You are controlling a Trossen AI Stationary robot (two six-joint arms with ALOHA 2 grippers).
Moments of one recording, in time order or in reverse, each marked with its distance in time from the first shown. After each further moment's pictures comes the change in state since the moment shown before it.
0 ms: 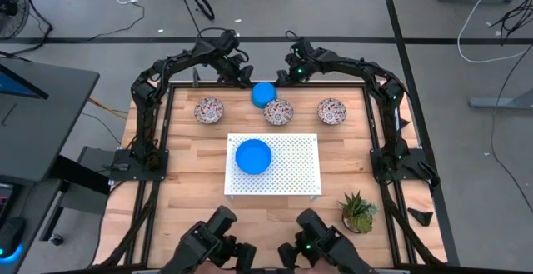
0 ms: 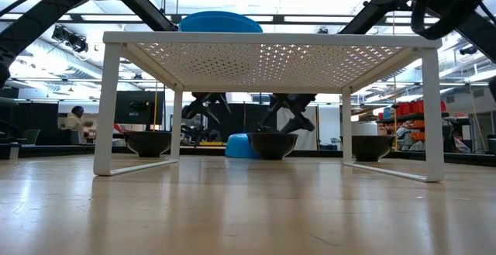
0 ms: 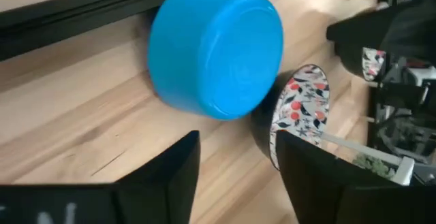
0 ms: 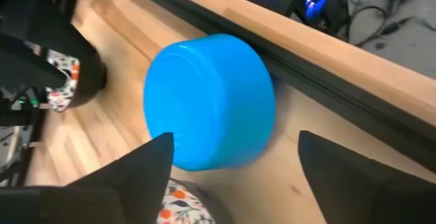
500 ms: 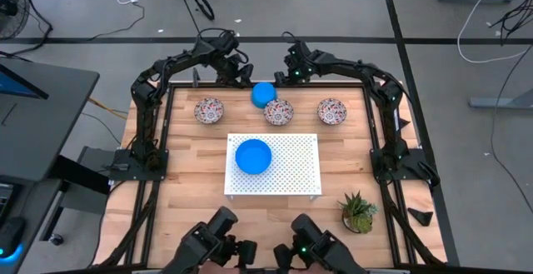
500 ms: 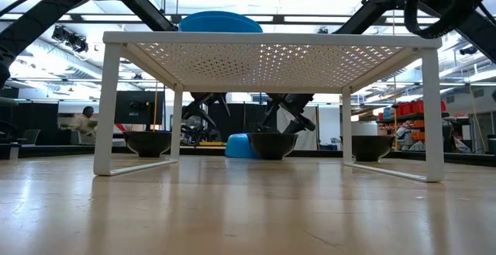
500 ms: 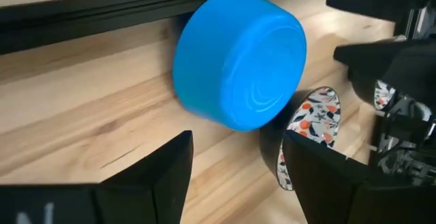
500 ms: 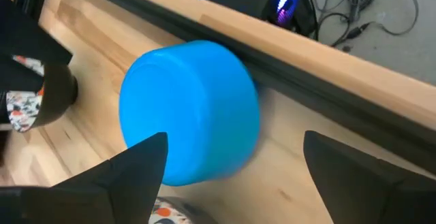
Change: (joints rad) left arm -0.001 0.000 -0.007 0.011 -0.058 -0.122; right arm 0.037 0.000 0.000 0.001 0.142 0.052
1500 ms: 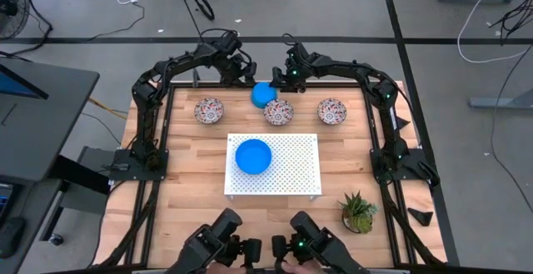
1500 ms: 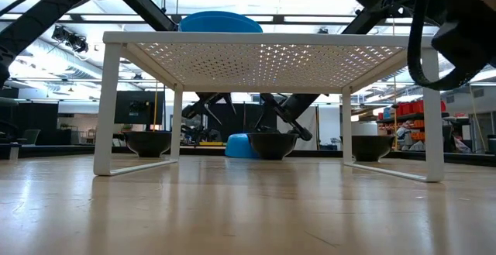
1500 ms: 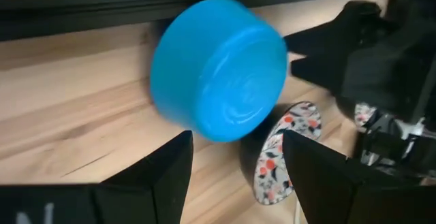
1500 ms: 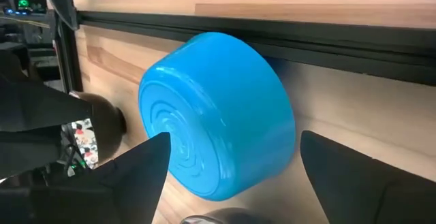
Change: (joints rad) left arm -0.028 0.000 0.000 0.072 -0.008 -0.129; right arm -0.012 0.068 -0.001 0.087 -0.155 0.400
